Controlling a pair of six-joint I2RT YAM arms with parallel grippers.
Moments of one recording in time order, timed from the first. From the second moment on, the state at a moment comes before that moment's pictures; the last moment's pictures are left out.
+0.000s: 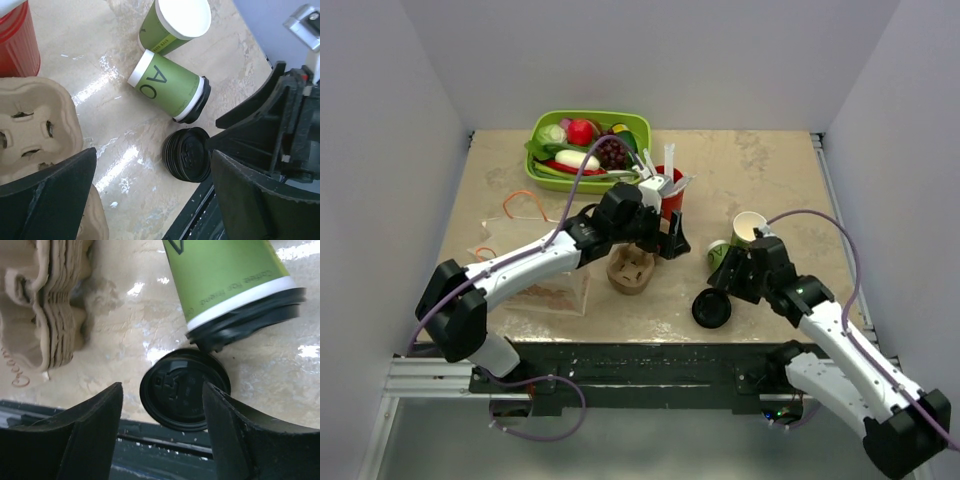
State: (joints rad) left arm -0.81 1.55 1.17 -0.14 0.24 -0.43; right arm 0.40 0.77 0.61 -0.67 -0.03 0.75
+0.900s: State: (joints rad) left arm -0.81 1.39 1.02 -0.18 0.18 -0.44; right arm 0.56 1.12 0.66 -0.57 0.39 0.97
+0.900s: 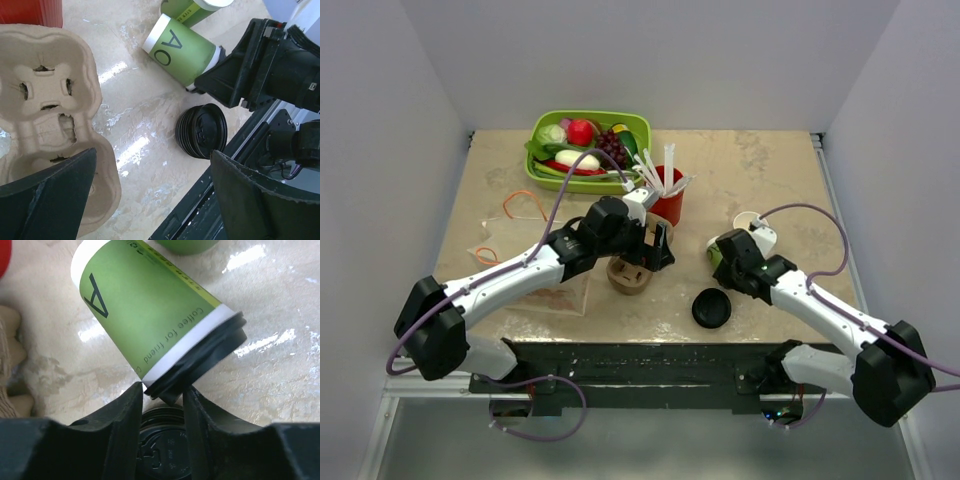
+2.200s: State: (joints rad) left arm -0.80 1.25 1.00 -0.32 0.14 -0.40; right arm 0.67 1.60 1.41 -1.20 0.62 0.43
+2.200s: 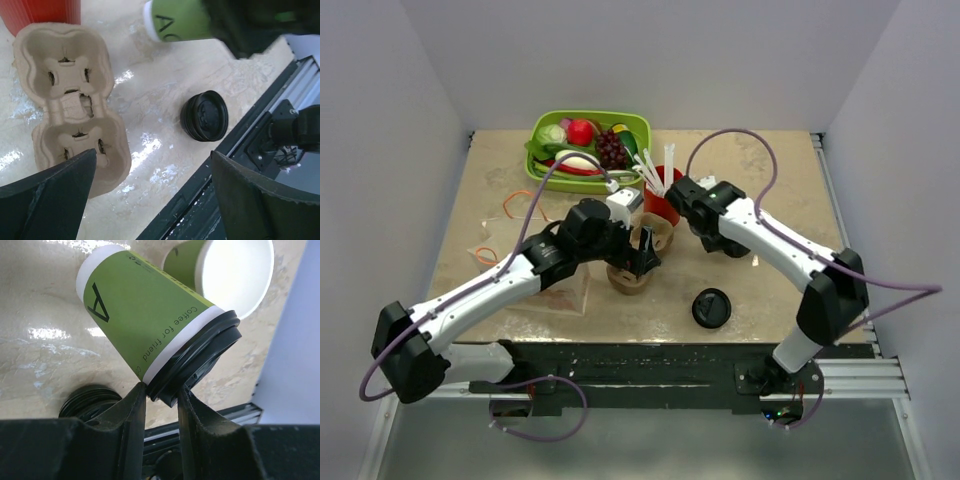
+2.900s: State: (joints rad) left arm -0.81 0.97 1.15 -0.49 0.10 -0.31; right arm 0.76 1.94 1.57 -1.26 0.86 0.08
